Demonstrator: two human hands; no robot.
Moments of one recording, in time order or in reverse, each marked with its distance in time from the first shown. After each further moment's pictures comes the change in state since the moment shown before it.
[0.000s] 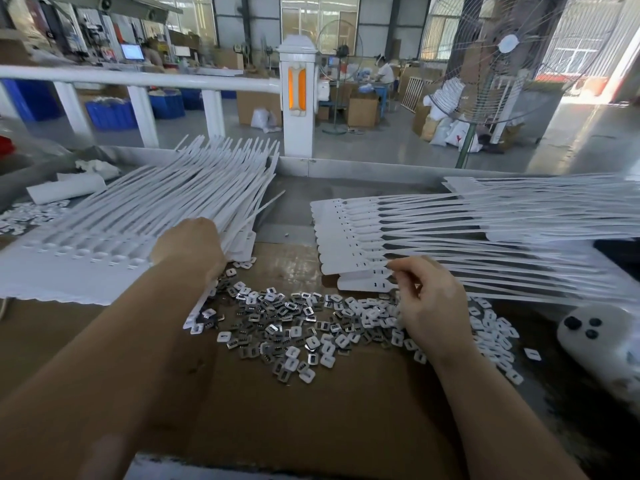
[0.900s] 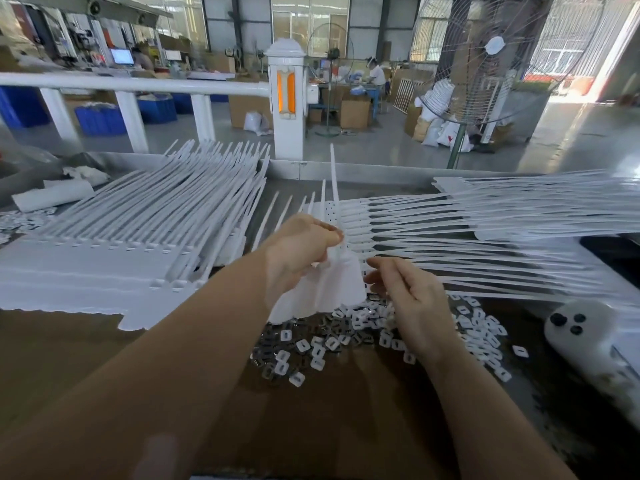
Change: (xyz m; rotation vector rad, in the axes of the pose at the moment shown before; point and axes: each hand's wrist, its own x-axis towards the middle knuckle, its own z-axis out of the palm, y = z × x) left_hand -0.045 0.107 -0.012 -1.167 -0.438 0.154; right_hand -0.001 -0.012 -0.004 0.324 -0.155 0.286
